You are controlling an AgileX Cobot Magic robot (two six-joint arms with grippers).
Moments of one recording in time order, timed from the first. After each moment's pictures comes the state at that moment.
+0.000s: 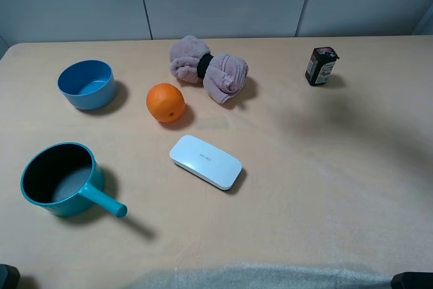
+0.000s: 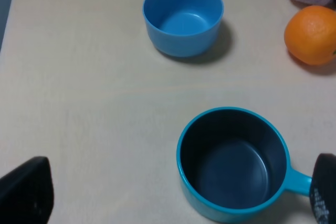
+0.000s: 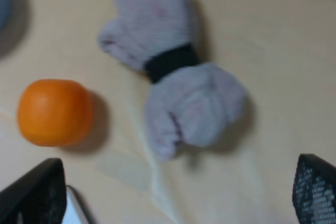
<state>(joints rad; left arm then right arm) -0.03 0.00 -0.51 0.01 1.05 0.04 0.55 1.94 -1.93 0.07 1.22 -0.02</state>
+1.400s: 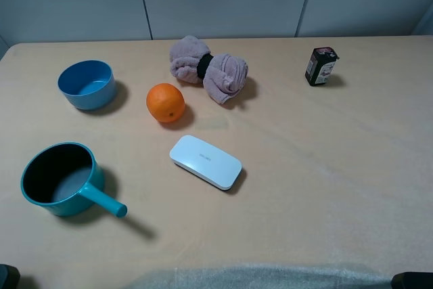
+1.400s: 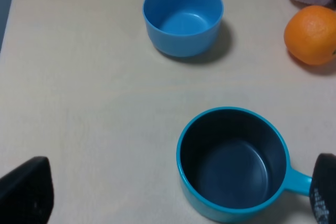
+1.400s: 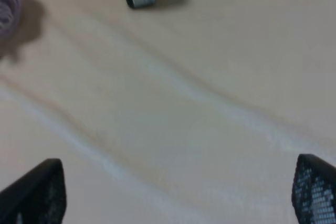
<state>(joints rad) -0.03 0.00 -0.51 0.01 1.05 0.04 0.00 0.46 -0.68 0.05 1.06 -0.02</state>
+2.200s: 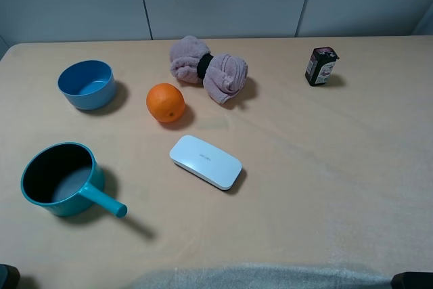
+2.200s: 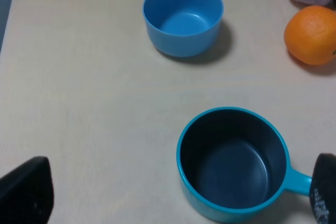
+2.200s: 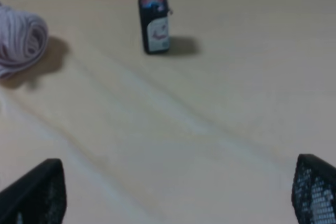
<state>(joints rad) -0.03 0.00 -0.51 0.01 1.05 0.04 0.09 0.09 -0.50 -0.01 1.01 -0.02</state>
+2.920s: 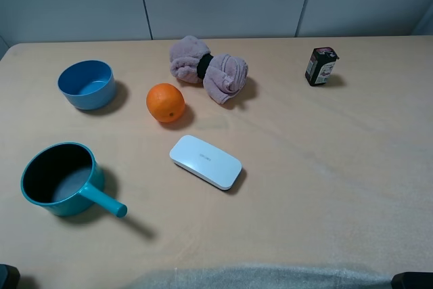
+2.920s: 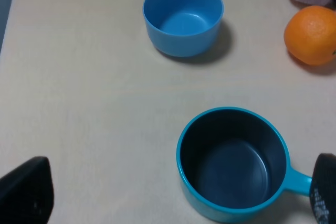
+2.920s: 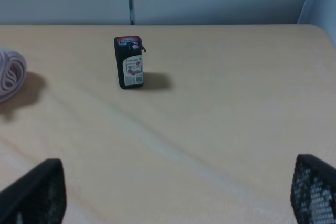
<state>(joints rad) -0.03 0.00 -0.51 0.01 1.05 0.04 0.09 -0.01 -0.49 -0.07 1.01 -0.01</state>
